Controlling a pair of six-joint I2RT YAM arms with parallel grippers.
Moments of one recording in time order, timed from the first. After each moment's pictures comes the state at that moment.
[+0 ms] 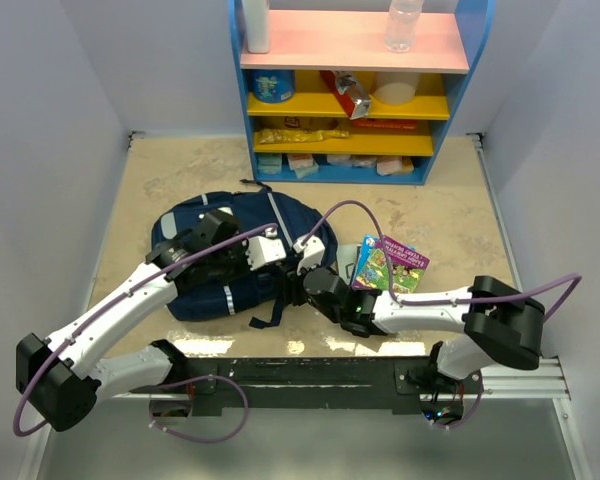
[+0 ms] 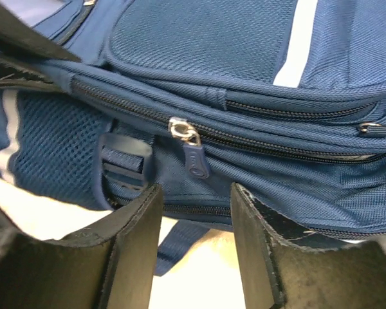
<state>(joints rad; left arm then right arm) -0.63 1.08 0.92 -0.75 0.10 0.63 1.17 1.45 0.67 0.38 0.42 0.48</state>
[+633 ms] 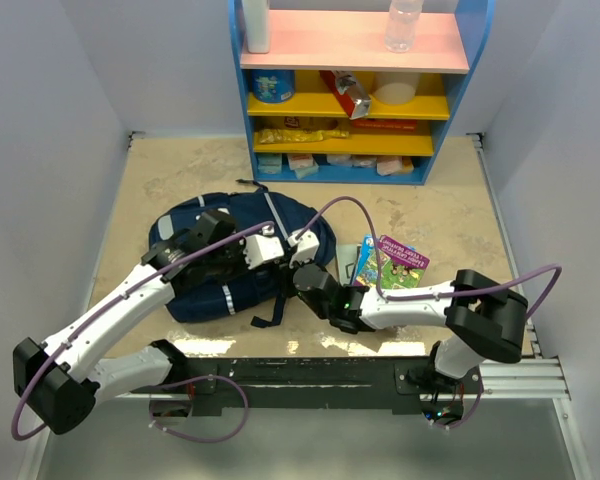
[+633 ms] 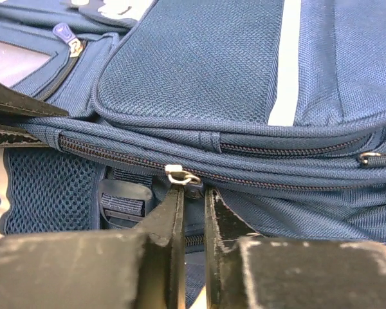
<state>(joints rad) -0.63 1.06 0.93 -0.77 0.10 0.61 1.17 1.56 0.74 0.45 0.52 0.49</state>
